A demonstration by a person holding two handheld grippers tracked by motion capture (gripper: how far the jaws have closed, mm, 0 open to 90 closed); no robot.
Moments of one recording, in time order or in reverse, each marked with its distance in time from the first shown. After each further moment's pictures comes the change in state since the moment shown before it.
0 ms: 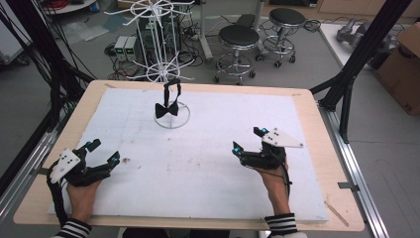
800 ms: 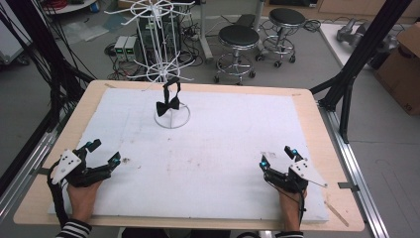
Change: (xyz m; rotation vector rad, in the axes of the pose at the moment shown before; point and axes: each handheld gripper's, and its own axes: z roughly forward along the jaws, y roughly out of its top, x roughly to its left) left arm -0.001 0.000 0.000 -0.002 -0.001 0.010; right arm -0.027 -0.084 -0.044 -0.181 -0.270 0.039
